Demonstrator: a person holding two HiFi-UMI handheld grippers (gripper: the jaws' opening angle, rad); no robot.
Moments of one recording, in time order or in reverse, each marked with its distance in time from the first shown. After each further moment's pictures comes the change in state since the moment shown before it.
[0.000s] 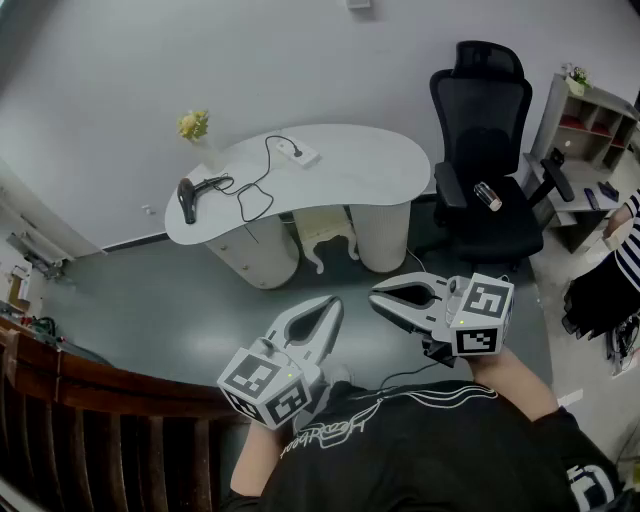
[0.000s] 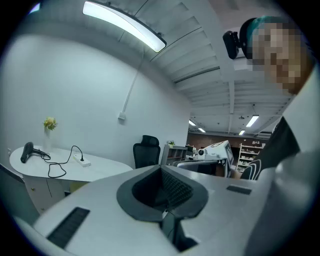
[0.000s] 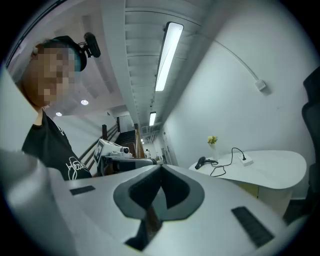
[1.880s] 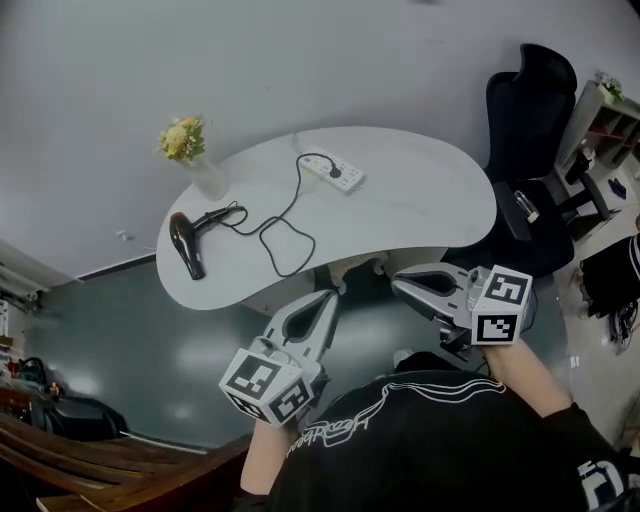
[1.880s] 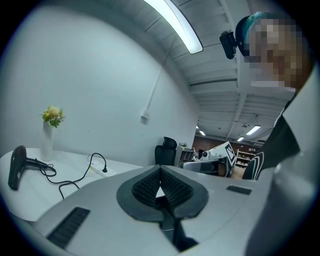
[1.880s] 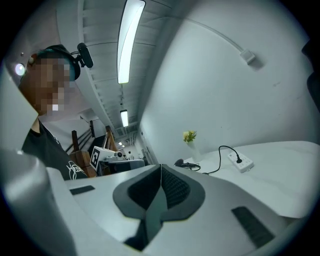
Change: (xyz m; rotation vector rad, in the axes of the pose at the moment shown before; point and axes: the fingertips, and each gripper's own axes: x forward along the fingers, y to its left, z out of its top) left arm 0.056 0.396 0.059 -0.075 0.023 -0.076; right arm 0.271 -0.265 0.037 0.163 0.015 -0.207
